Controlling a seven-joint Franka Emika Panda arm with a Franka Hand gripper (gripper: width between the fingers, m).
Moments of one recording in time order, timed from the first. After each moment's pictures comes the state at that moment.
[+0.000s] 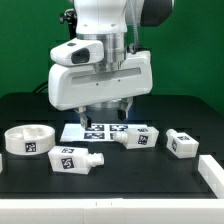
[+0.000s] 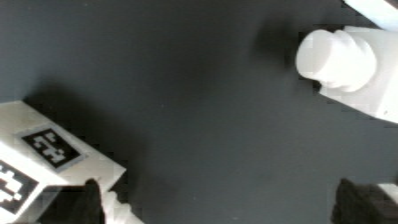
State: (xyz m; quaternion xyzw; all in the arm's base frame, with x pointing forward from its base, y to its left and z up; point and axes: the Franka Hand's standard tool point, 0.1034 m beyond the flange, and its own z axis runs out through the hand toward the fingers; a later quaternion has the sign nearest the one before) arm 0.439 -0.039 0.062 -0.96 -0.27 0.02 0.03
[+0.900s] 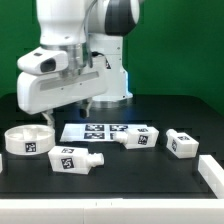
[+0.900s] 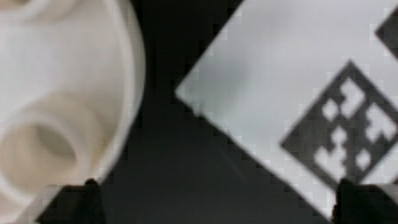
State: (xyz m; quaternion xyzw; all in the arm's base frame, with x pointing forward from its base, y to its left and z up) arm 0.362 -0.123 0.039 -0.93 -0.35 0.03 0.03
